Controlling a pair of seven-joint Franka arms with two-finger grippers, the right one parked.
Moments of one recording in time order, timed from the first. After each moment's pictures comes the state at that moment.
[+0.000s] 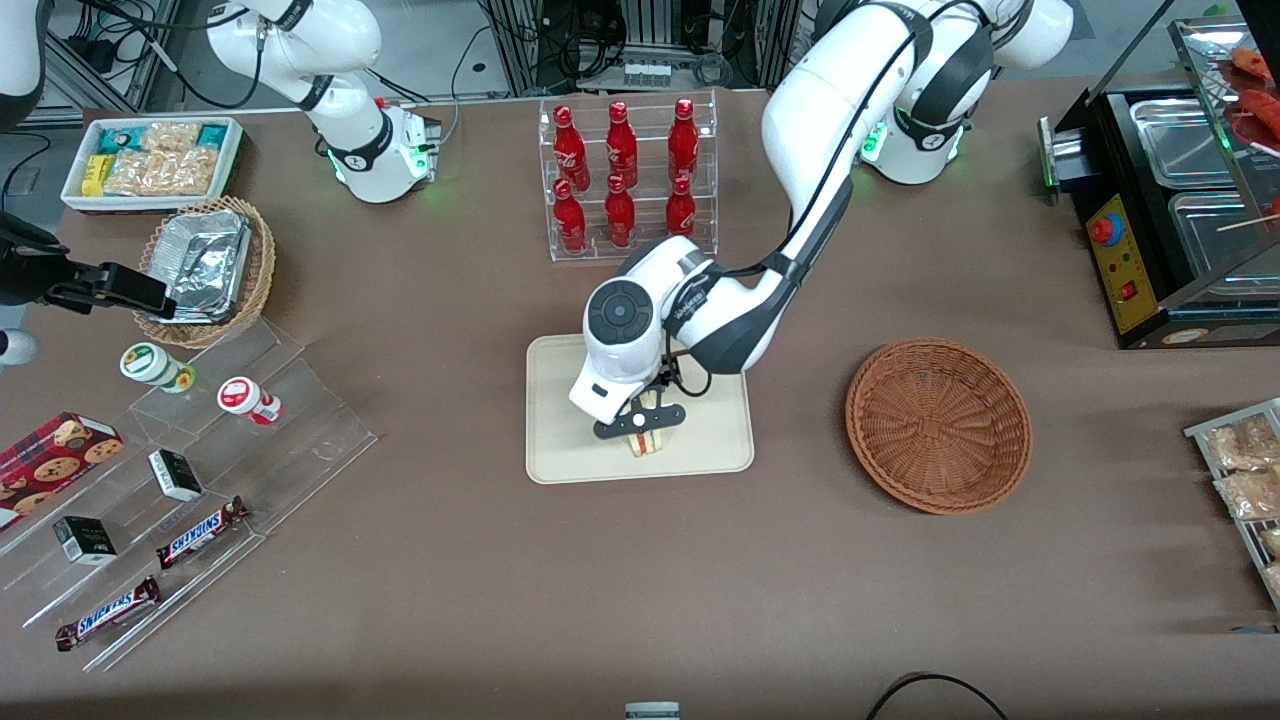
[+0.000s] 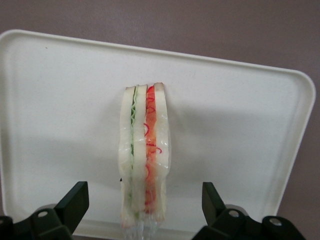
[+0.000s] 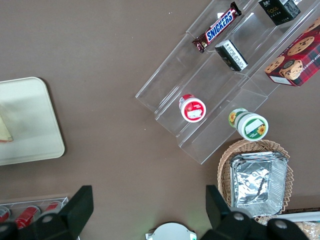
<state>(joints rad) -0.72 0.87 -0.10 -1.11 0.00 1.94 -0.98</state>
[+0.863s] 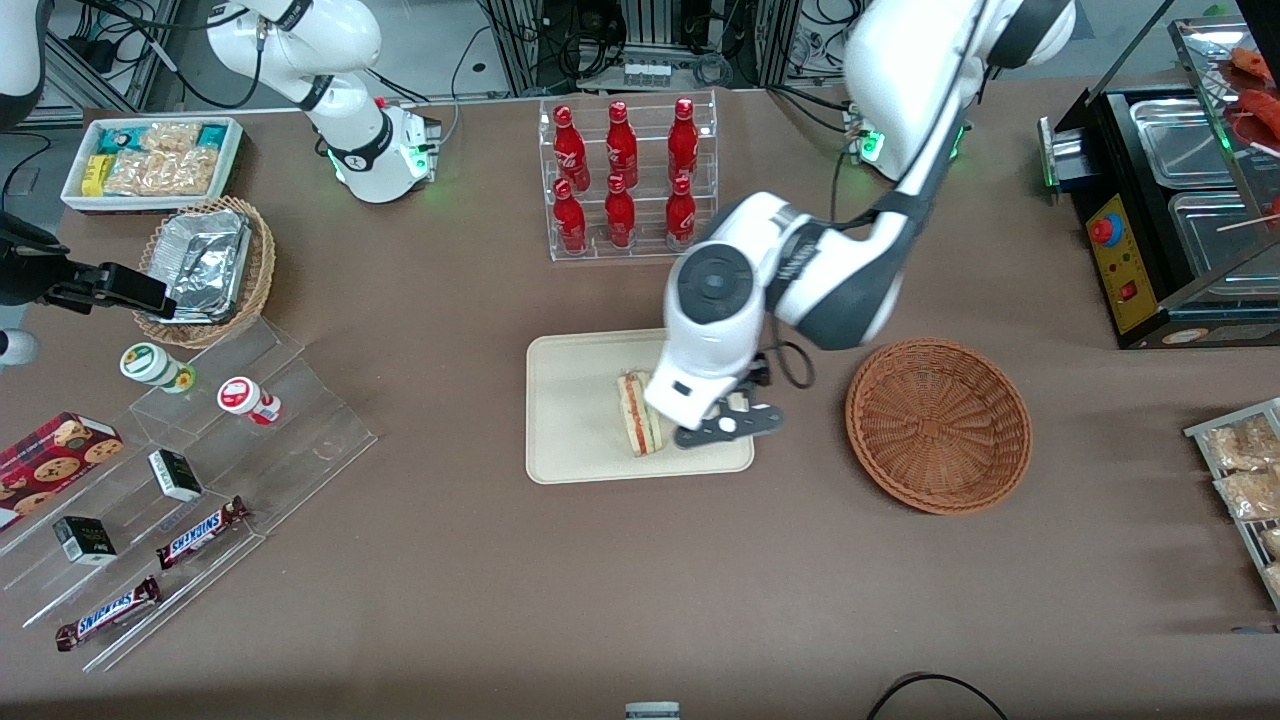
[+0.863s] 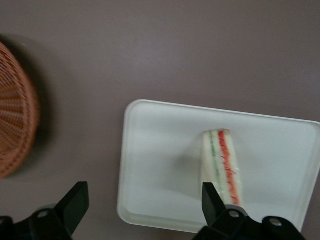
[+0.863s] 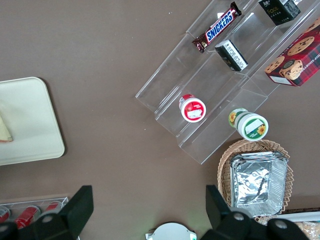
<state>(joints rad) -0.55 0.59 -0.07 -1.27 0.04 1.80 -0.78</state>
